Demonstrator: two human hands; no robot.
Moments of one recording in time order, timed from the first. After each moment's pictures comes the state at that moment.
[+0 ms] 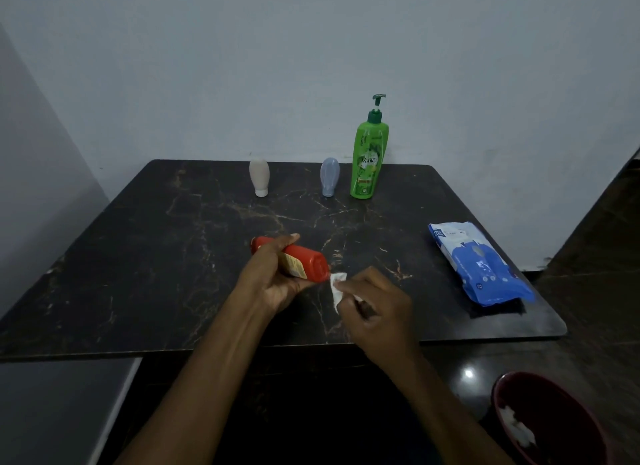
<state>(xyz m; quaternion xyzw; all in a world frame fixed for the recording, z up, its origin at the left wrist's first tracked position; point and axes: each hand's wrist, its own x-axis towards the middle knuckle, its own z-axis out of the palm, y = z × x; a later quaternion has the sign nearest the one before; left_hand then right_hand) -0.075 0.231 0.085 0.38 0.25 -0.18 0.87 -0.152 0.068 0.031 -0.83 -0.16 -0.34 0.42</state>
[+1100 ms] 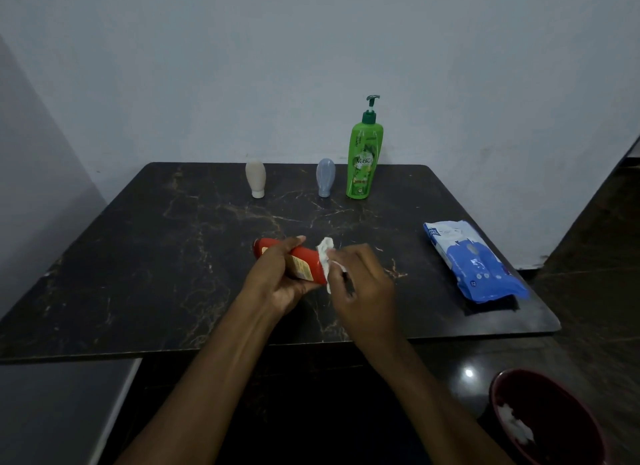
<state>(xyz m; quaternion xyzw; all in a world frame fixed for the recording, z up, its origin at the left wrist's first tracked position) -0.081 0.216 0.084 0.41 0.25 -0.19 0.86 -0.137 0.086 0.048 -0.82 -0.13 -0.43 0.35</state>
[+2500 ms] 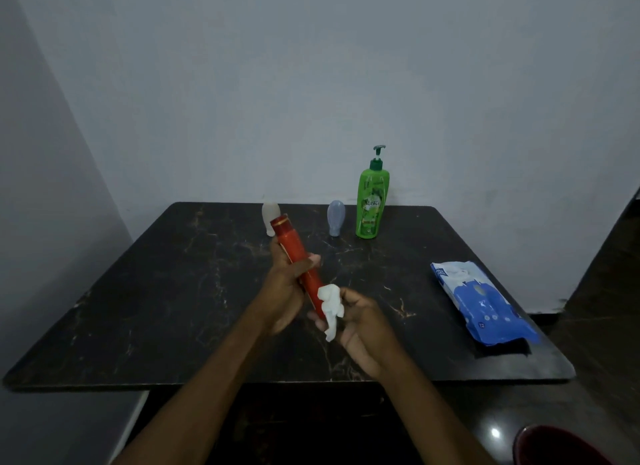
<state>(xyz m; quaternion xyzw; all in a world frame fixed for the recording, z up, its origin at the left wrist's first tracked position) -0.069 0.229 0.092 0.57 -0.04 -0.06 0.82 -0.116 0.086 0.051 -0.46 -0.02 0.12 0.88</state>
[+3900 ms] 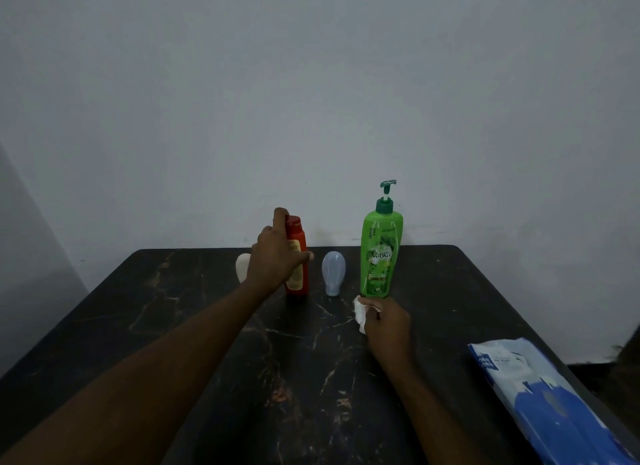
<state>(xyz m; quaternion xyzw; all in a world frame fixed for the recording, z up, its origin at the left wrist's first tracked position) 0.205 0.213 0.105 0.93 -0.06 0.19 0.32 0.135 0.019 -0.020 -0.81 0.08 -0.27 0.51</state>
